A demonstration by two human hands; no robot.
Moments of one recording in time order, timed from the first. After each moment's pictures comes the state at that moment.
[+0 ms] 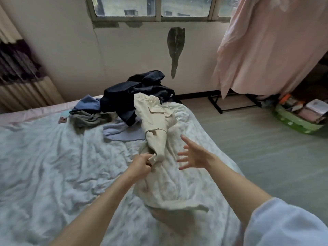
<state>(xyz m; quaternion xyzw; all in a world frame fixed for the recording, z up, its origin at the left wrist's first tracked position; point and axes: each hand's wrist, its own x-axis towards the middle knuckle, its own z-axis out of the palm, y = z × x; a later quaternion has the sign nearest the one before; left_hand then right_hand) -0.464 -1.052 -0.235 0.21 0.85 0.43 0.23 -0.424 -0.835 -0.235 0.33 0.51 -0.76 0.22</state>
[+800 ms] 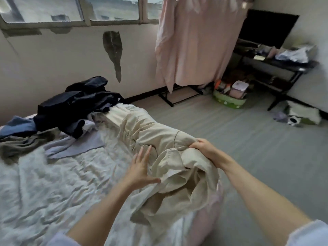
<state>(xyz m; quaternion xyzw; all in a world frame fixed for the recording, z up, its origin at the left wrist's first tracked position) -0.370 -0.943 -0.275 0.43 0.85 0.21 0.22 -0.216 -0.751 -0.176 0.33 0.70 -0.63 -0.04</state>
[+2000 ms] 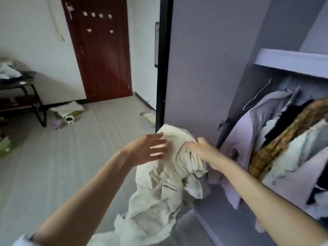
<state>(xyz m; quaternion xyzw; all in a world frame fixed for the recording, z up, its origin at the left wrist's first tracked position) 0.163 -0.764 -0.069 0.49 0.29 0.08 0.82 0.322 -0.896 -0.086 0.78 0.38 -0.24 -0.43</state>
